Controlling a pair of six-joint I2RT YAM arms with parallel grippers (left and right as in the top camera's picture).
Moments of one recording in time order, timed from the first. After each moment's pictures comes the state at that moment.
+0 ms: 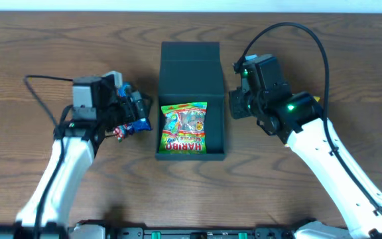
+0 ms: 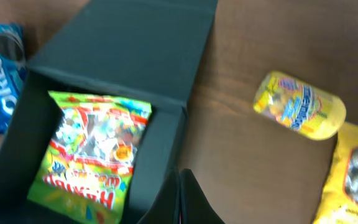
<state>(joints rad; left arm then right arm) -0.04 1.37 0.82 -0.32 0.49 -0.44 0.44 1.44 1.26 -0.78 0.03 0.23</state>
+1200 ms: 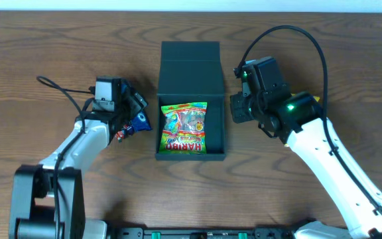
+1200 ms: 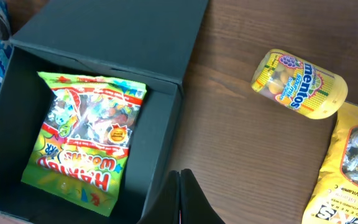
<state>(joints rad) -0.11 1.62 0.82 -0.17 0.13 -0.83 0.44 1.44 1.26 -0.83 0.03 0.23</state>
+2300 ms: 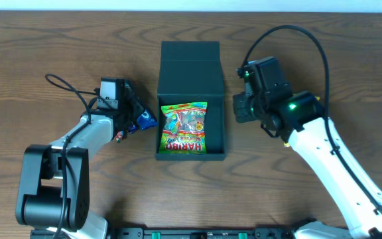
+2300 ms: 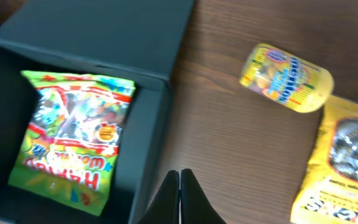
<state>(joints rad) -0.11 1.73 0.83 -0.12 0.16 -0.82 0.42 1.44 1.26 -0.86 0.06 0.23</state>
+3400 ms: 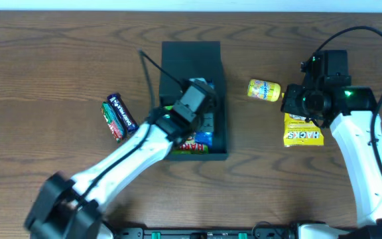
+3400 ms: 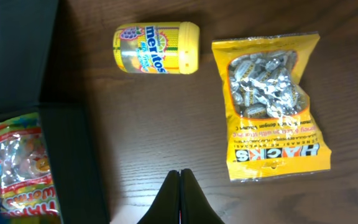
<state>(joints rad) -0.72 1.64 1.14 -0.47 0.00 -0.69 0.03 1.44 1.26 -0.95 -0.06 0.28</state>
